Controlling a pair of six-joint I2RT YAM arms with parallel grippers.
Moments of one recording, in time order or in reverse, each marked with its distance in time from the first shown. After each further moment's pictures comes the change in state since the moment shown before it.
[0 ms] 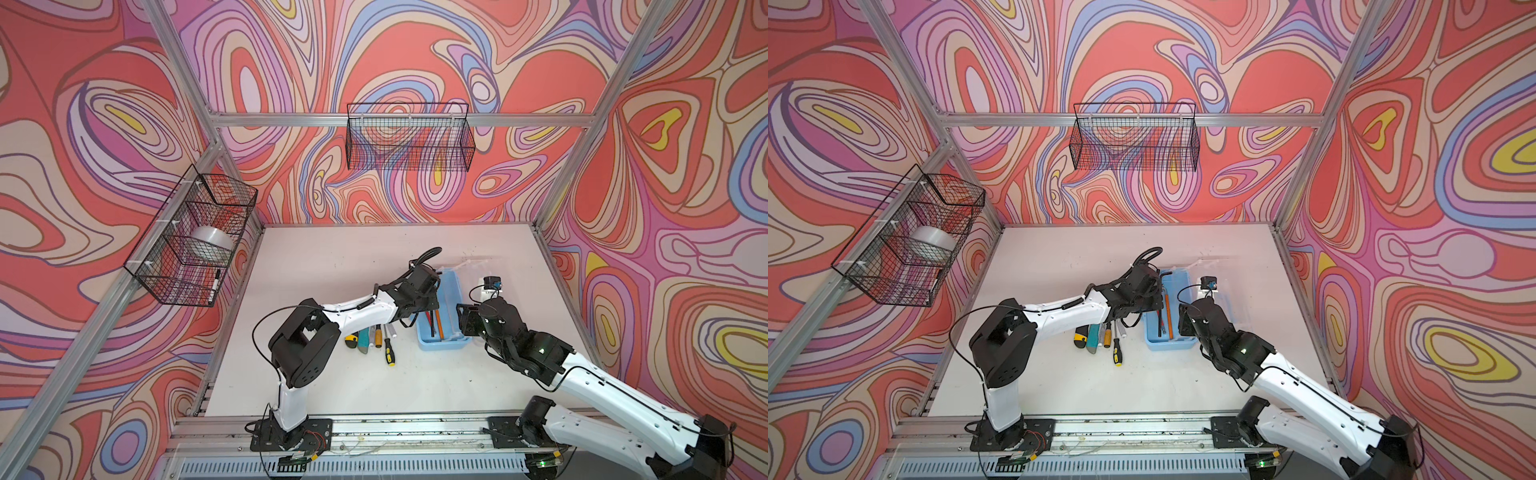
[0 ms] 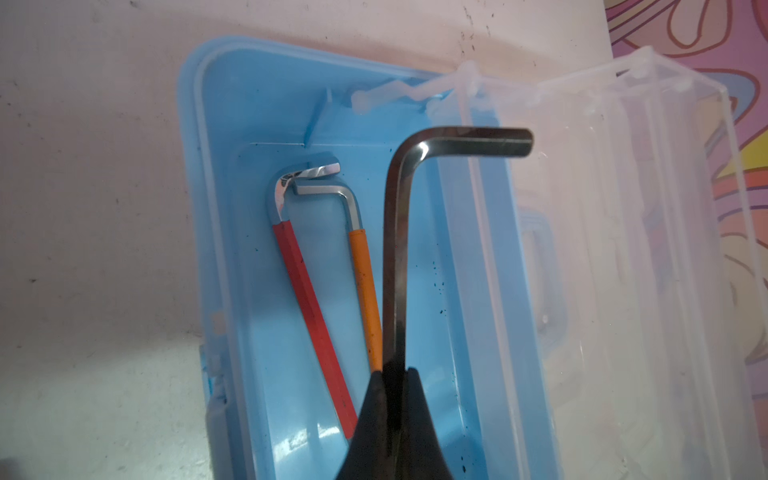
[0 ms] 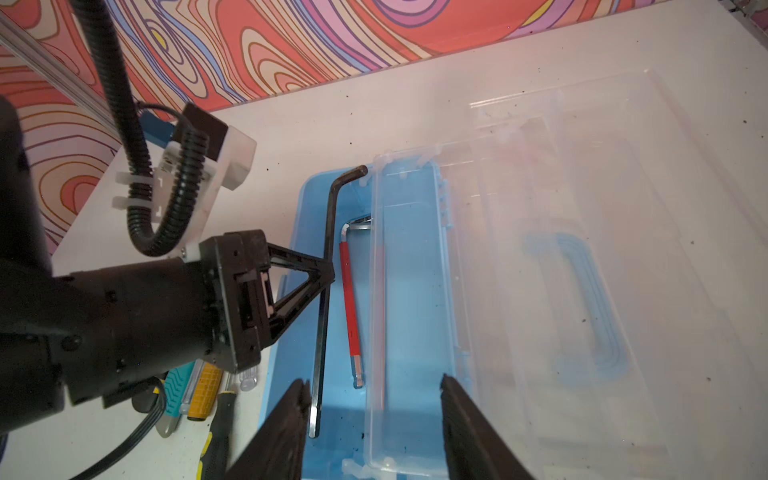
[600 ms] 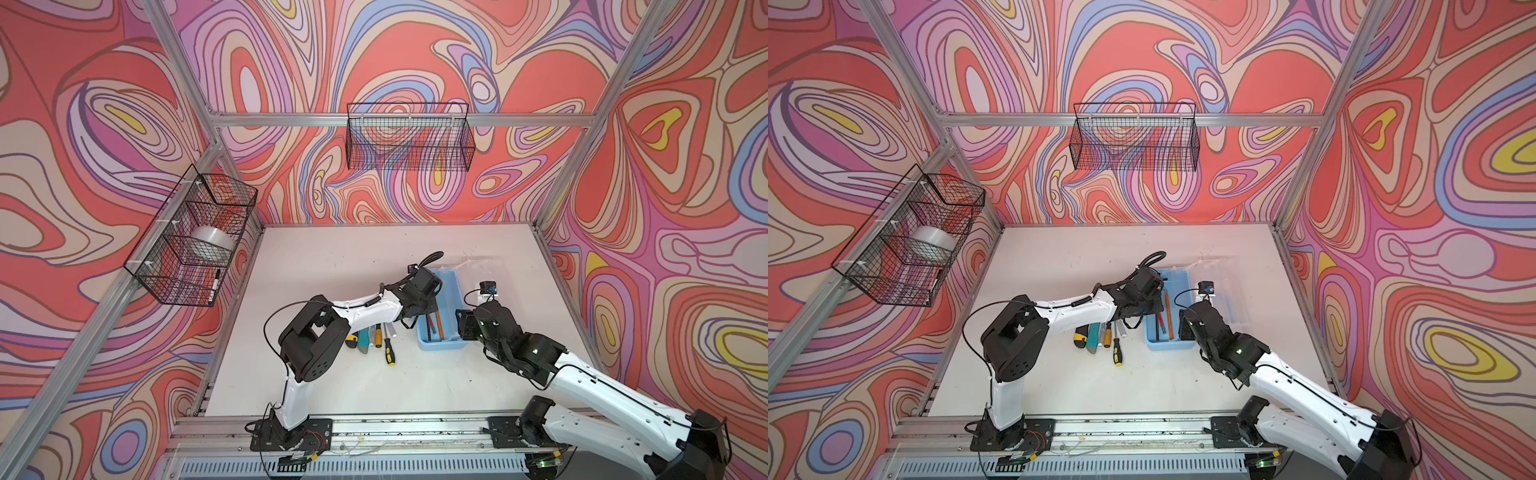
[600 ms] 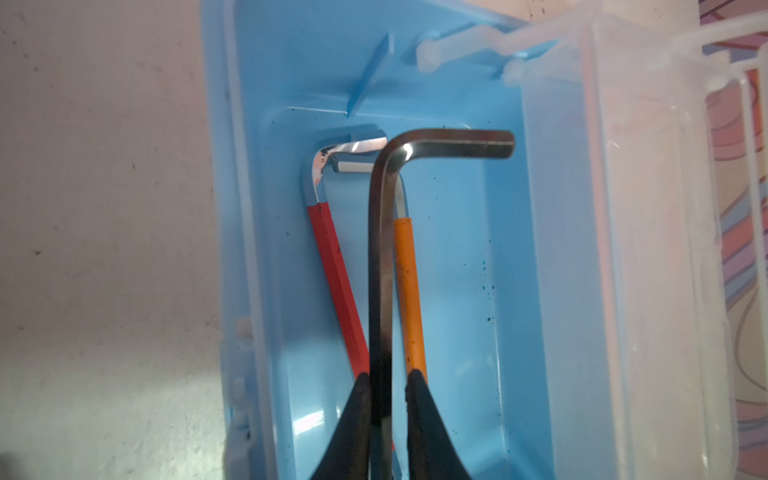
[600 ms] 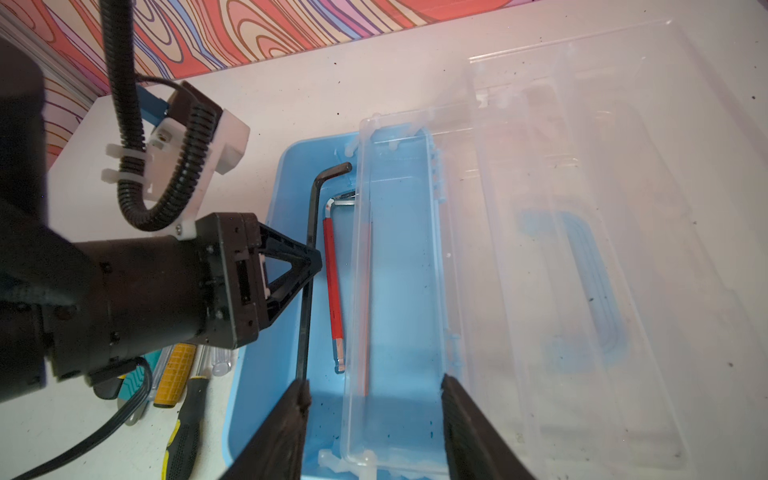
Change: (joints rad) left arm 0.000 0.061 0.032 -0.054 -0.021 -0.031; right arm -0.006 0.021 -0.041 0.024 -0.011 -0.014
